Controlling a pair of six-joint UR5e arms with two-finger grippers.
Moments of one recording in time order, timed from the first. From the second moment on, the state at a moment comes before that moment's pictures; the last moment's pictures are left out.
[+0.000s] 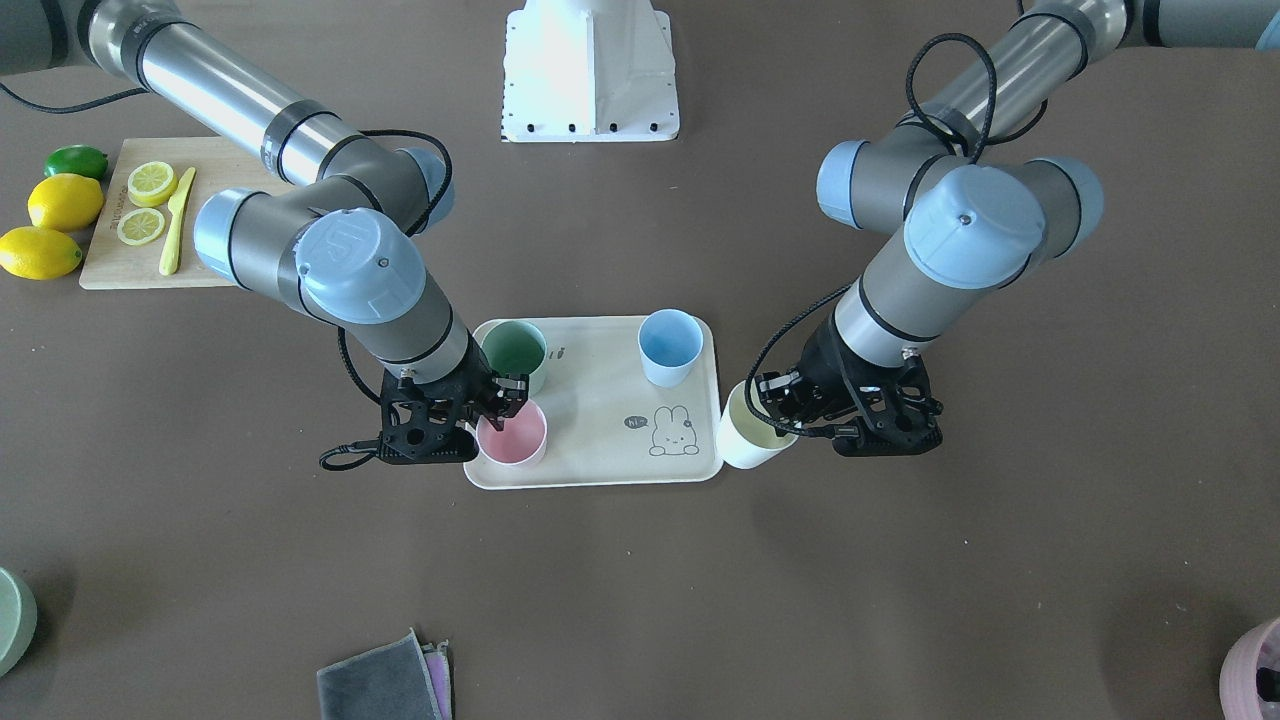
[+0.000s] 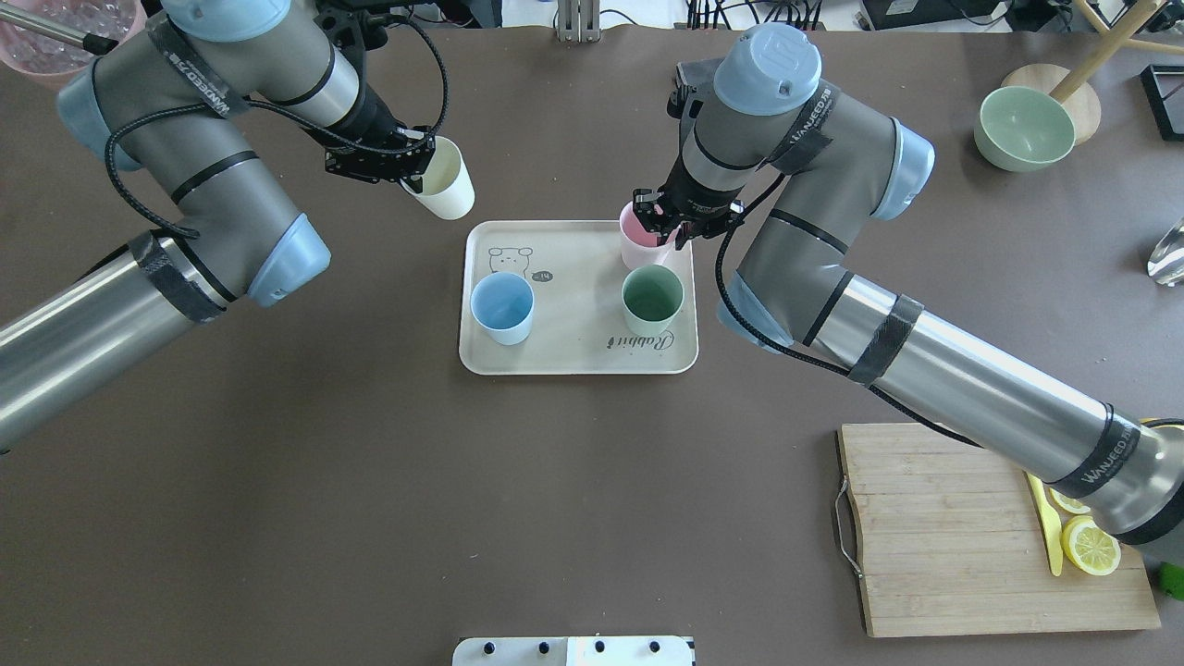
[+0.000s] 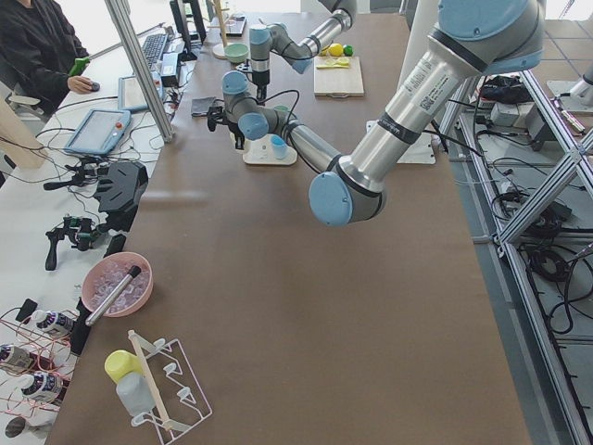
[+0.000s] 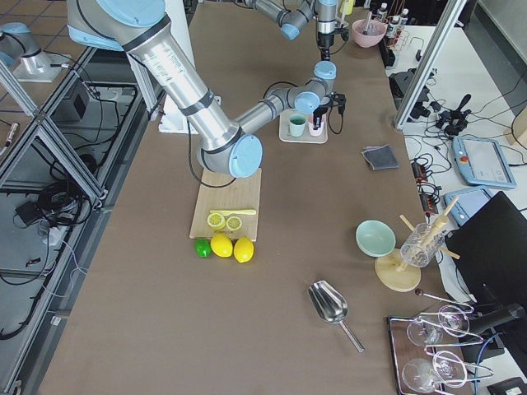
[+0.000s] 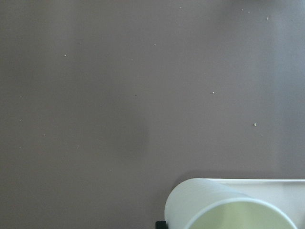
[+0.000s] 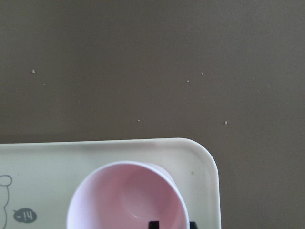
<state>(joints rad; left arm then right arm) -0.86 -2.27 -1.42 -1.90 -2.15 -1.12 0.75 -0.80 1.32 -1.30 2.11 1.13</state>
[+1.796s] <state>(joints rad) -0.91 -2.19 -1.51 -1.93 -1.97 -0.88 1.05 -0.99 1.41 -1.28 2.15 0.88</state>
